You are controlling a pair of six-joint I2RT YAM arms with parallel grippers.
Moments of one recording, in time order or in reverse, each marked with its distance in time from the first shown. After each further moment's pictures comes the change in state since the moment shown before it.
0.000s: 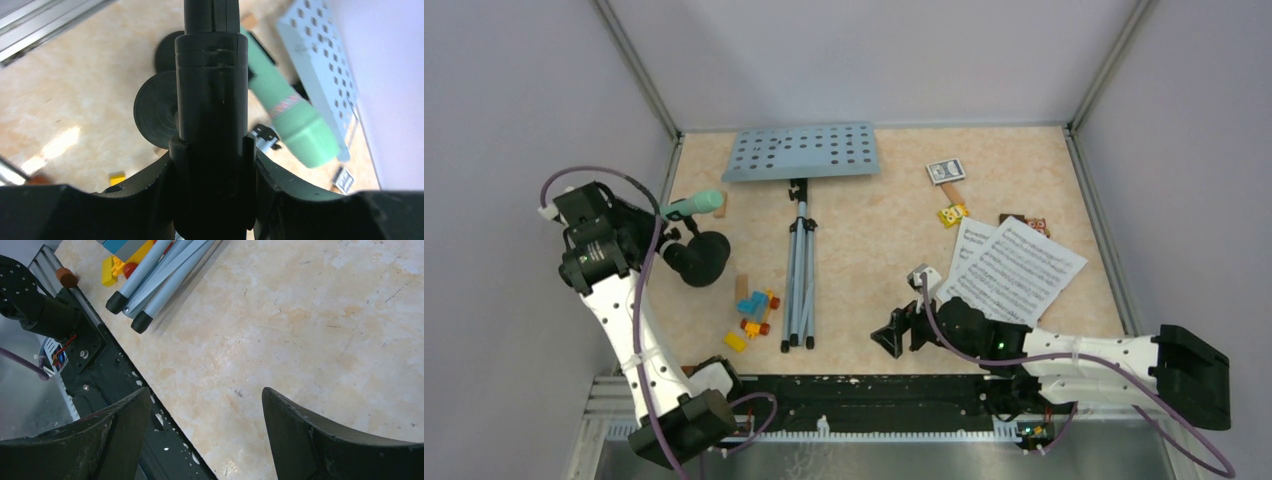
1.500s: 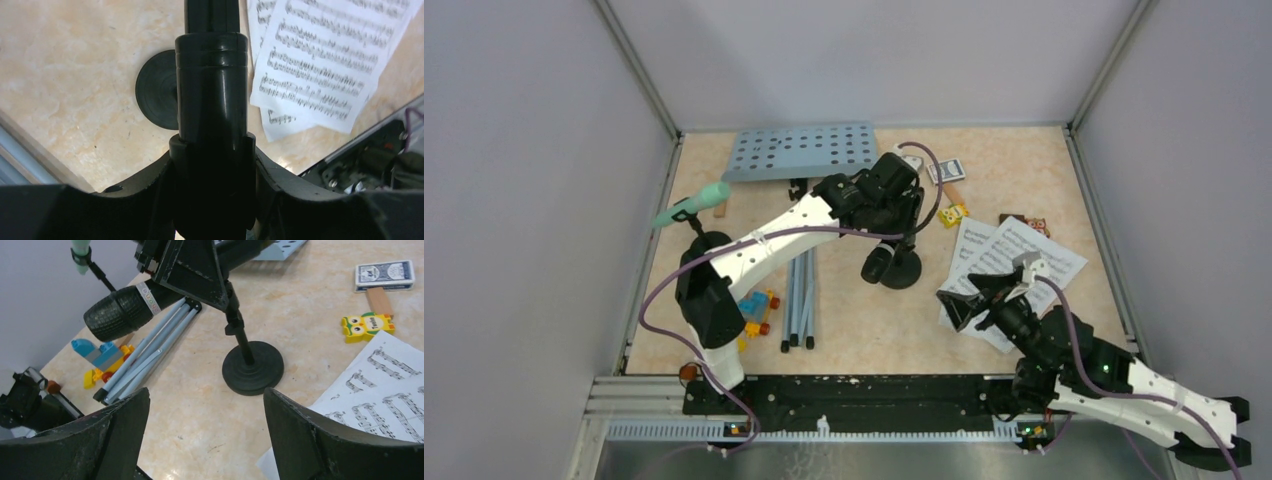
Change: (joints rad) left arm -1.460 0.800 0.453 0.208 -0.154 0.132; right arm 0.001 -0.771 0.174 -0.632 0.426 -0.156
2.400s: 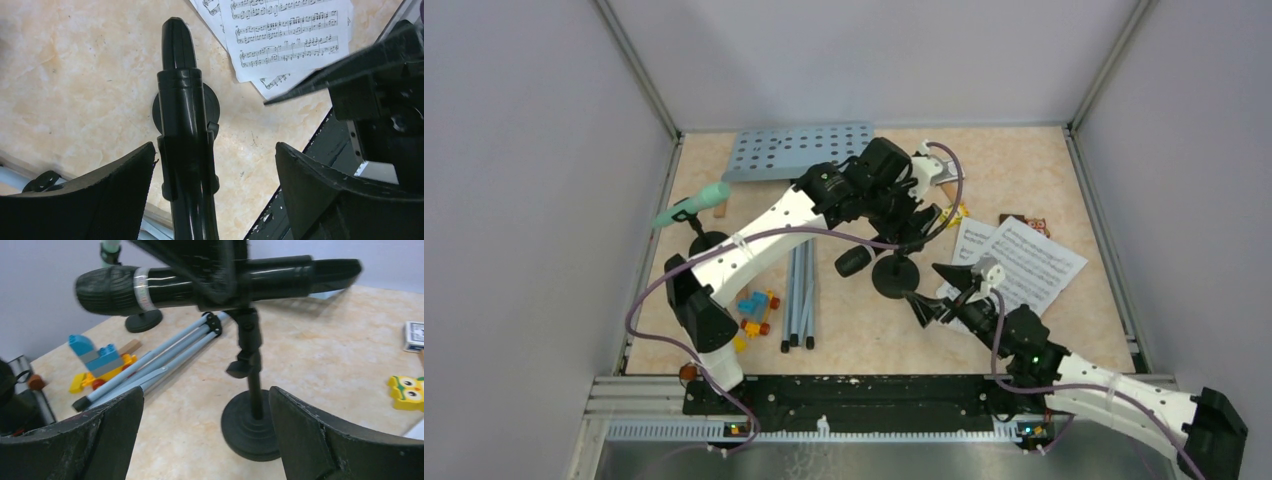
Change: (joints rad) left arm -0.002 -0.031 0.116 -0.087 0.245 0.508; right arm -0.158 0.314 -0.390 0.928 -0.341 -0.230
